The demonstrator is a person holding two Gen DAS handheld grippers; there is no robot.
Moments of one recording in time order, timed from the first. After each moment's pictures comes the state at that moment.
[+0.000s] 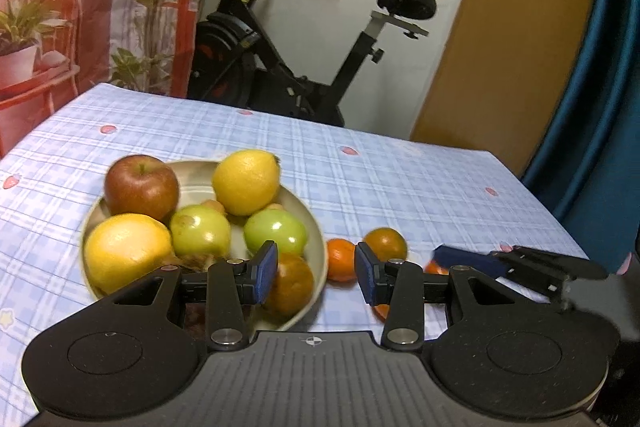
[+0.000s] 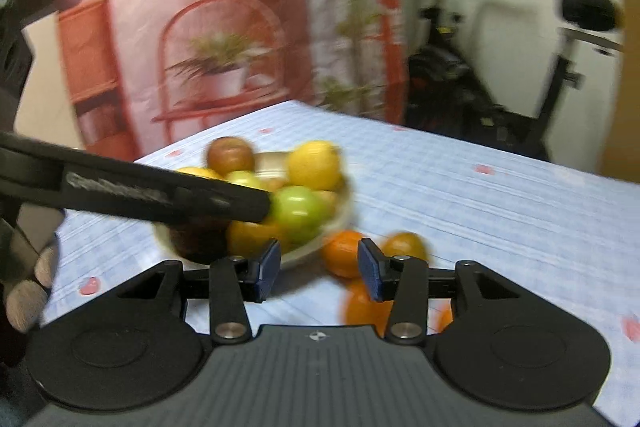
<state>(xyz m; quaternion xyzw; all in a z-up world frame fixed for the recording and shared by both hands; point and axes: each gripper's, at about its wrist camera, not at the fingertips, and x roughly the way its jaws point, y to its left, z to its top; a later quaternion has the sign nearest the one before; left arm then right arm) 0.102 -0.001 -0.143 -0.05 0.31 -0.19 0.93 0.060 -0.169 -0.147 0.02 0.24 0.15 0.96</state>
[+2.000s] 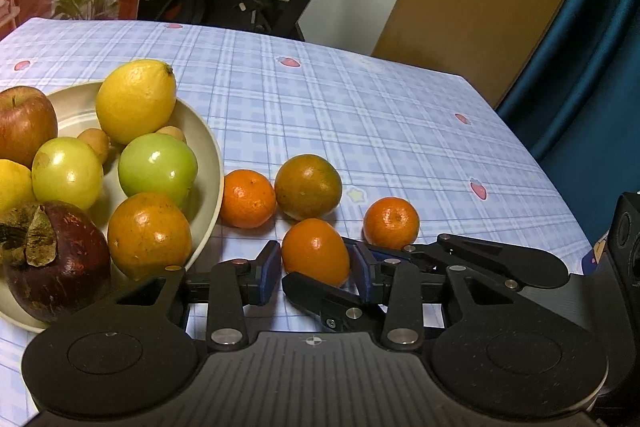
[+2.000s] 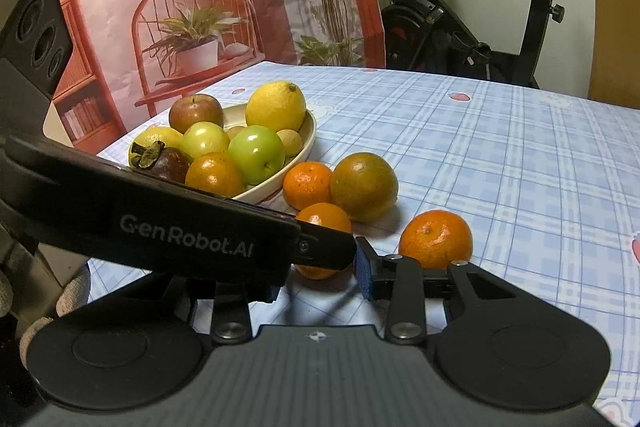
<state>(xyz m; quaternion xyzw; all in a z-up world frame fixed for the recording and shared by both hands) 0.135 -0.060 -0.179 -0.04 0.41 -0.24 0.88 0.075 -0.181 -0.174 0.05 0.30 0.17 0.94</state>
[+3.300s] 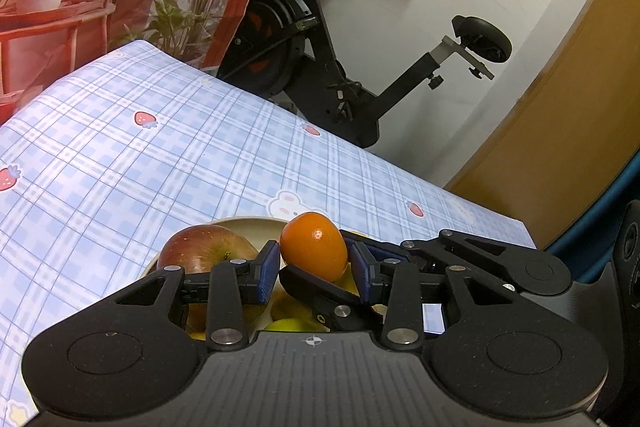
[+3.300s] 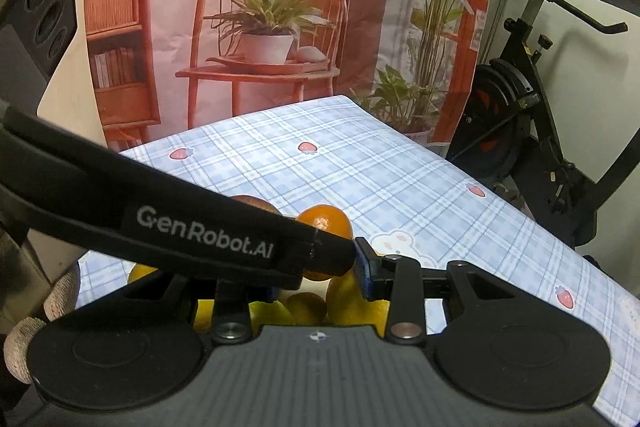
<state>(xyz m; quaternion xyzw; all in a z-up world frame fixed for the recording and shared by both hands) 0.214 0.065 -0.148 -0.17 0.35 -0.15 0.91 0.210 -0.051 -0.129 -0.12 0.27 0.24 0.92</state>
